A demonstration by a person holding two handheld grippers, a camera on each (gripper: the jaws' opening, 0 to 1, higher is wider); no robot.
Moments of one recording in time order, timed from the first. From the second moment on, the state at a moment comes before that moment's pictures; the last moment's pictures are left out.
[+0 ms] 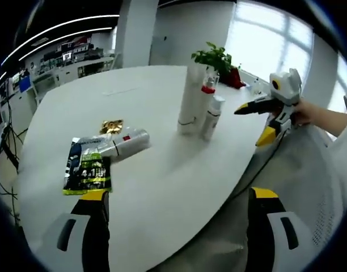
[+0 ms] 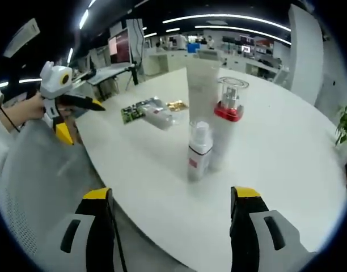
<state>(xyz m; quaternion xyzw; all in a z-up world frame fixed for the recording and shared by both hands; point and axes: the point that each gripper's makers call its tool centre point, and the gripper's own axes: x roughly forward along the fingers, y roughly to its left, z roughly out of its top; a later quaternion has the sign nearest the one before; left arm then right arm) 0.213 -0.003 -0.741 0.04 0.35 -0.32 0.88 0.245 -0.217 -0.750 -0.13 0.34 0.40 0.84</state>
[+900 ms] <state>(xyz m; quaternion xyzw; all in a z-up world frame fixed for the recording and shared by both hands) 0.224 0.013 -0.739 0.05 0.33 -0.31 0.89 0.214 -0.185 -0.770 -0.21 0.36 0.48 0.77</state>
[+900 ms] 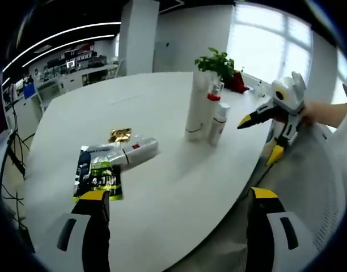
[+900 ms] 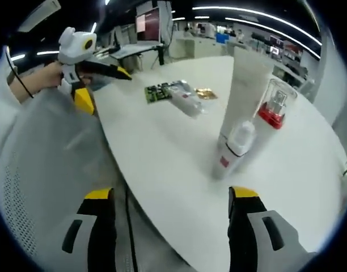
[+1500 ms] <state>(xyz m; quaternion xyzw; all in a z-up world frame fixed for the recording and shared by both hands) 0.225 0.019 -0.738 0.05 0.33 -0.29 0.90 0.240 -0.096 -0.750 -0.26 0.32 0.55 0.73</state>
